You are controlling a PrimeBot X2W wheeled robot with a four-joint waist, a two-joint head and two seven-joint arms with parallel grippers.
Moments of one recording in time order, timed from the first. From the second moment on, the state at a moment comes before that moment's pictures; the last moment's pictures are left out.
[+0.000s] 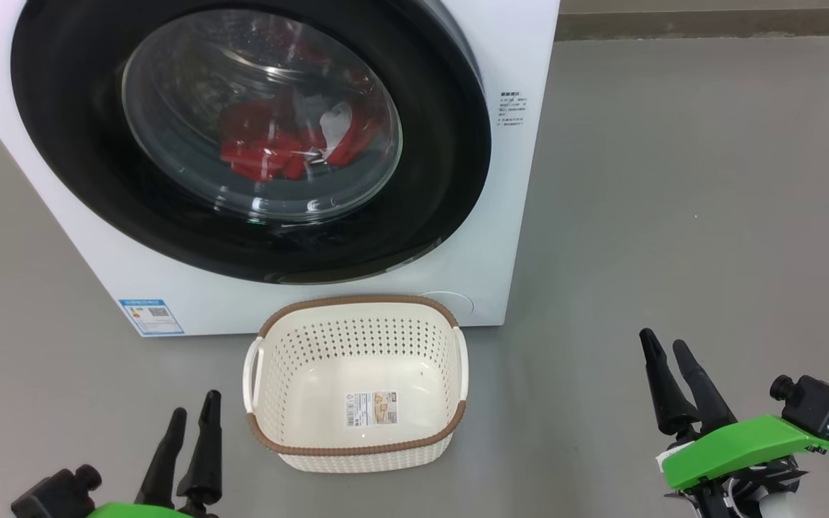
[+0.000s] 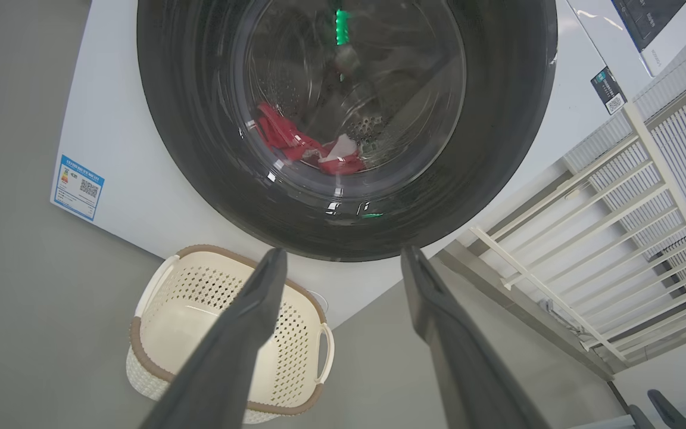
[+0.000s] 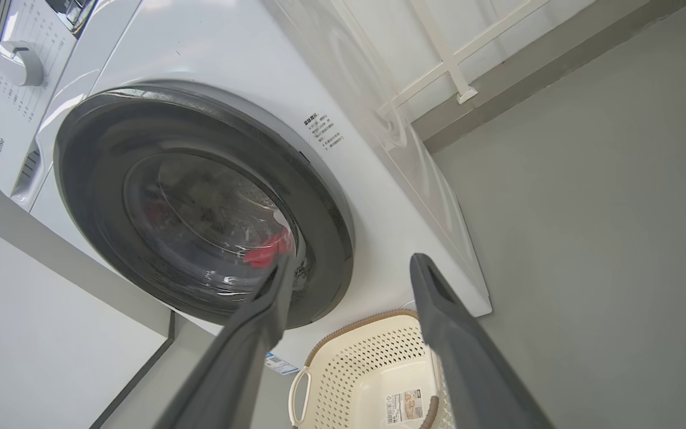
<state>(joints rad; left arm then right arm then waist) -0.03 0.04 0.02 0.22 -0.80 -0.12 -0.09 -0.07 -0.03 0.02 0.26 0.84 0.12 -0.09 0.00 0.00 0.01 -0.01</state>
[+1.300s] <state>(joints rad) -0.05 0.04 0.03 0.20 -0.37 -0.12 -0.20 -0.11 -0.04 0.05 0.21 0.43 0.12 -0.20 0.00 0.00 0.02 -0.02</state>
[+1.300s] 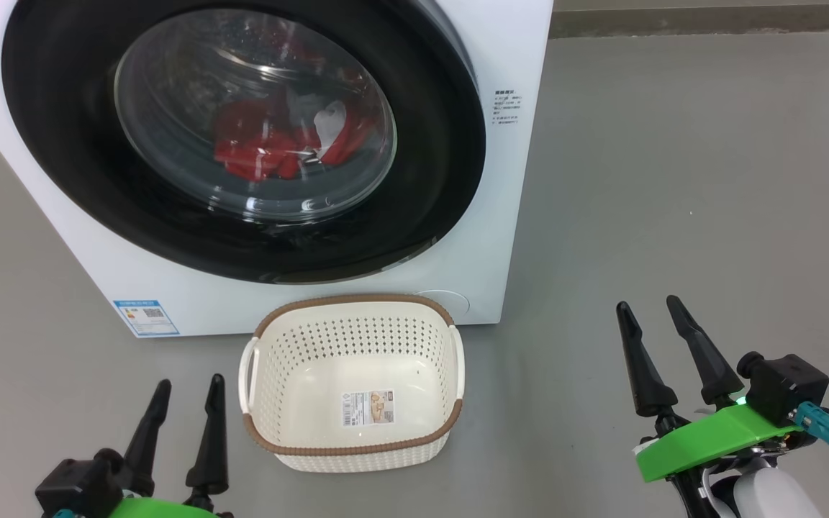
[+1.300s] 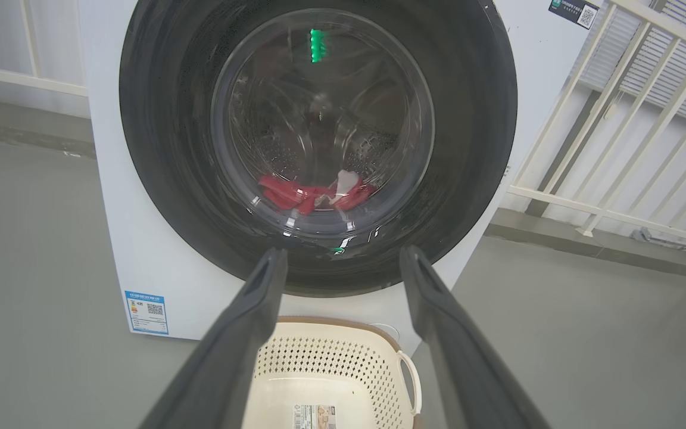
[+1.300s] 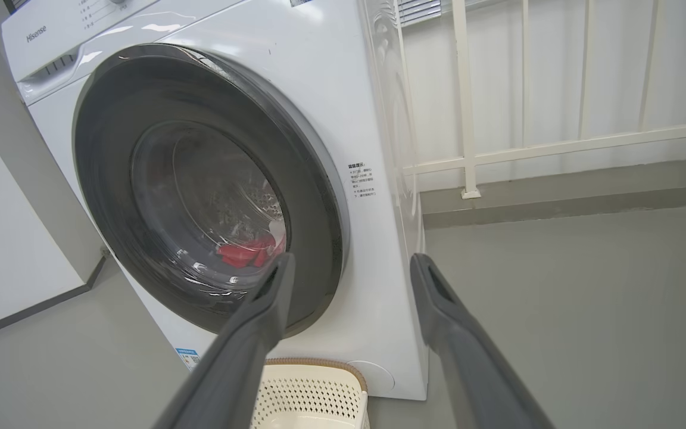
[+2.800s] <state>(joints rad) -0.11 0.04 0.03 0.14 -0.16 -0.12 -0.25 -0.23 -0.05 0.08 0.20 0.44 0.12 -0.26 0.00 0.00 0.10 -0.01</state>
